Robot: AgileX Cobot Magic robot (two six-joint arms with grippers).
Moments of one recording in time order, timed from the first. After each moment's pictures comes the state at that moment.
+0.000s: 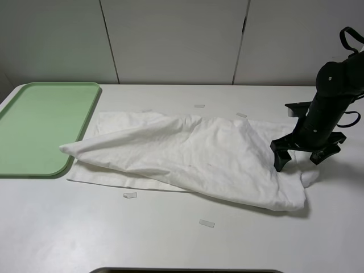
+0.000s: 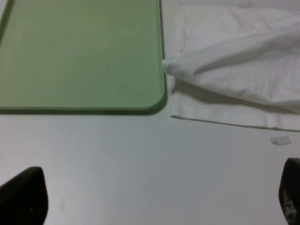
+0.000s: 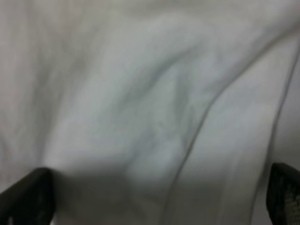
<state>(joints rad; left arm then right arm) -0.02 -0.01 -0.48 -0.05 1.06 -0.03 0.07 2.02 -1.04 -0.04 0.69 -0.01</state>
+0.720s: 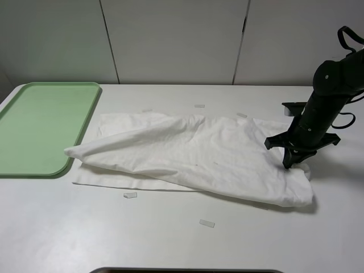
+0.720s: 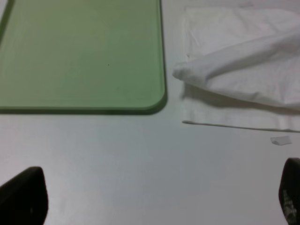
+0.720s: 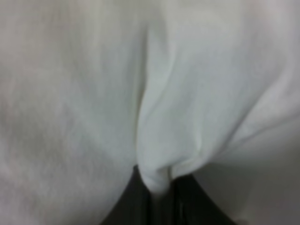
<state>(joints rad) -0.02 -0.01 -0.48 -0.05 1.06 -0.03 0.07 2.02 -1.04 0.03 0.68 -0.01</state>
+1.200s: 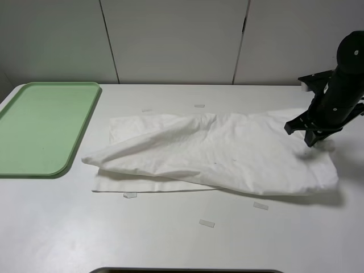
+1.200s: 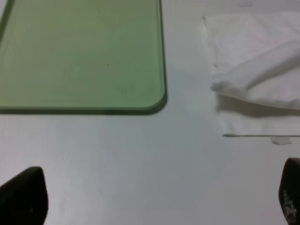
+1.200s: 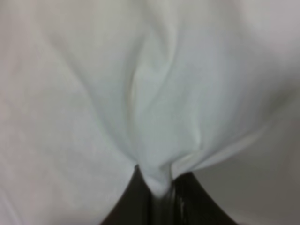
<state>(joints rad) -0.02 -0.01 -0.48 -0.05 1.06 -0.03 0.07 1.84 -1.04 -0.15 0.71 0.01</state>
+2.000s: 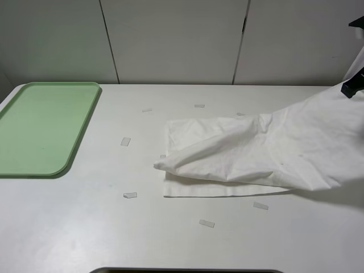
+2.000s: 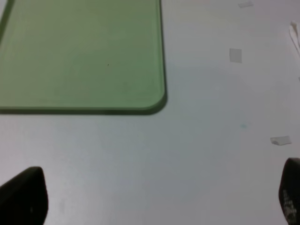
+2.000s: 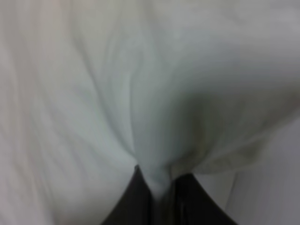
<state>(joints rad) -0.02 -0.01 -0.48 -0.05 1.06 -0.03 0.07 1.57 -1.21 -0.44 1.11 -0.01</state>
